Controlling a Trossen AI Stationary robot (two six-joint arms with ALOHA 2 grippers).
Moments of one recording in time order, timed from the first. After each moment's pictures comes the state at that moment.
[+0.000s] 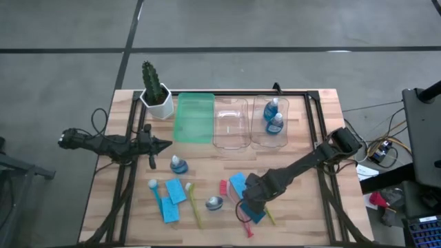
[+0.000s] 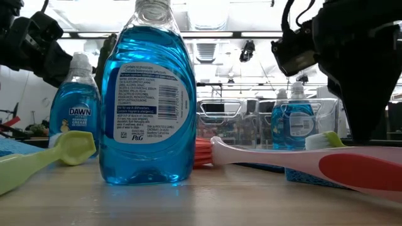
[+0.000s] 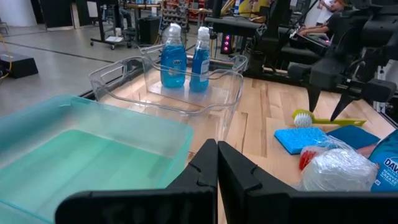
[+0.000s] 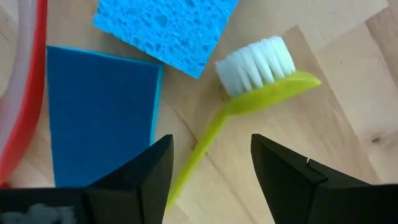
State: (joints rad) left arm -0.25 0.05 0.10 -0.26 -0.49 -0.19; right arm 0.47 1.87 1.25 -0.85 -0.01 1.13
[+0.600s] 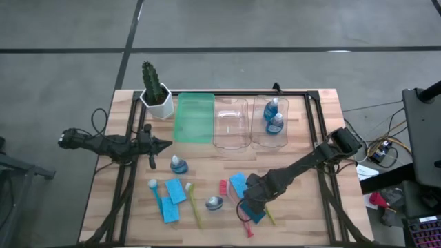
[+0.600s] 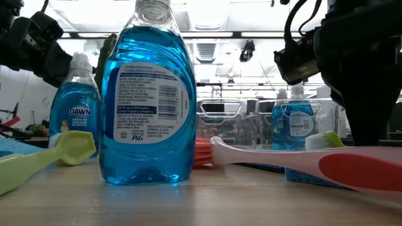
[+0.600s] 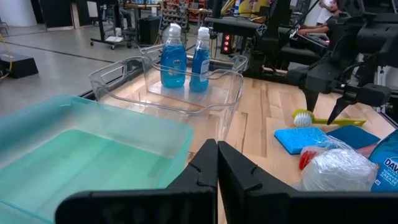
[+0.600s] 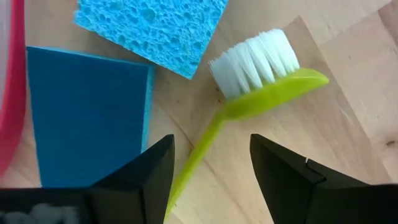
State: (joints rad) left arm -0.25 0.05 0.10 -0.26 -0.49 -0.19; right arm 0.47 1.87 1.20 -0.79 -0.02 1.15
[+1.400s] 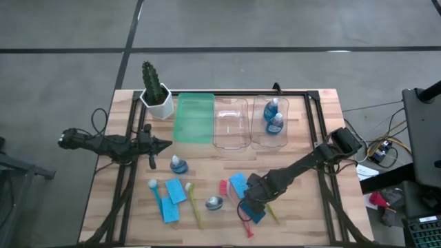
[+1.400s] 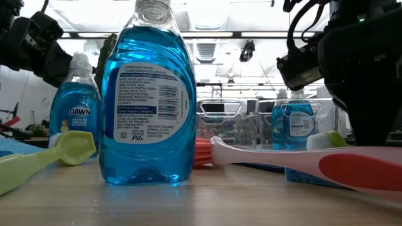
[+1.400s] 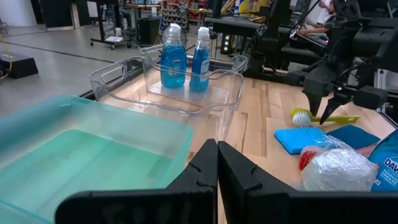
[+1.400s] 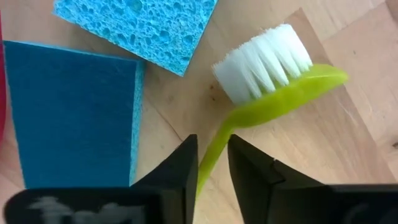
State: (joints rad) left arm -0.25 0.05 0.09 -0.26 -0.49 -0.19; right arm 0.47 1.87 1.17 -0.77 -0.03 1.15
